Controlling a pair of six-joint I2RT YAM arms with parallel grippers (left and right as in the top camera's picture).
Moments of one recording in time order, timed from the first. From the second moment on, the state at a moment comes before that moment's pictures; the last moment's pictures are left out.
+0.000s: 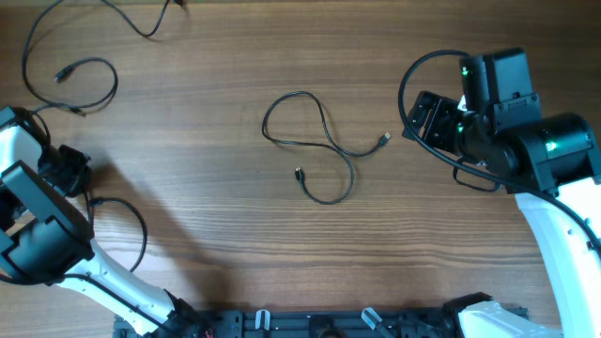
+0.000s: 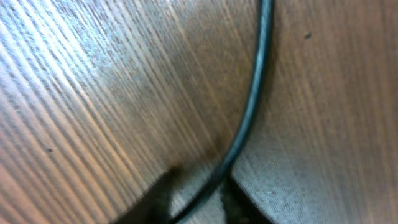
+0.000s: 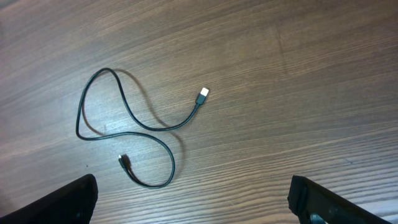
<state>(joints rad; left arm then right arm) 0.67 2.09 1.44 -0.89 -0.07 -0.47 0.27 1.33 1.56 -1.26 0.09 0.56</state>
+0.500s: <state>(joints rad) 0.83 2.10 1.41 -0.74 0.35 -0.81 0.27 1.33 1.56 -1.27 0.09 0.56</state>
